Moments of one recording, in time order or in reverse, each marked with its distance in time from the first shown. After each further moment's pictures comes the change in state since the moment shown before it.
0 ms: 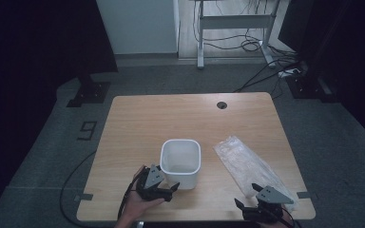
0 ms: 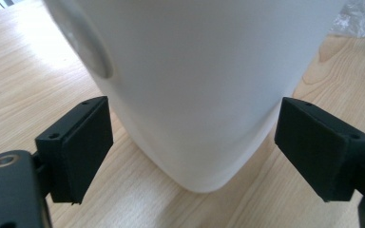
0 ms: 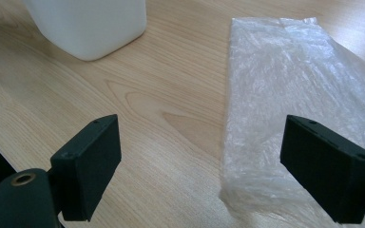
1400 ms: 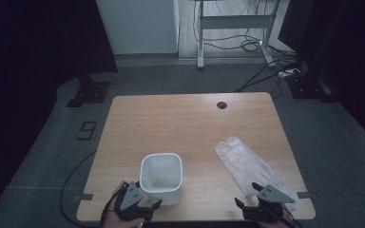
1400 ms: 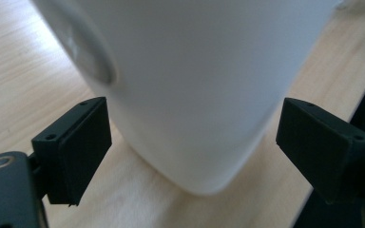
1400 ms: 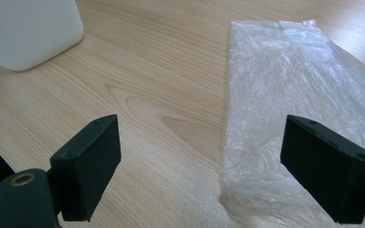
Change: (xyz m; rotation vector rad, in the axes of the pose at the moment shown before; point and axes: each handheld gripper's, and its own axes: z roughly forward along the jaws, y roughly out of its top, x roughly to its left) left arm -0.005 -0.036 -0.052 0.004 -0.001 -0.011; right arm -0.001 0.002 0.000 -0.007 0.005 0.011
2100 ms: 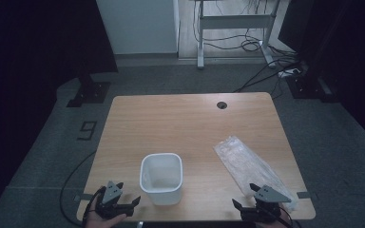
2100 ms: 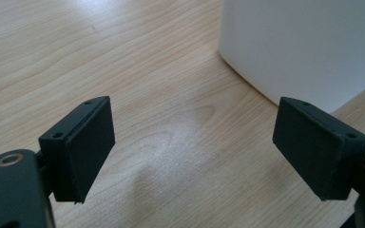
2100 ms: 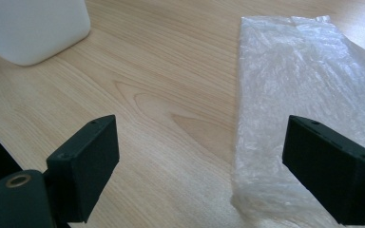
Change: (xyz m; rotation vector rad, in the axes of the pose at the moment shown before) left arm 0.041 -0.047 -0.025 0.123 0.136 -0.181; right arm 0.004 0.001 0.004 0.019 0.019 -0.010
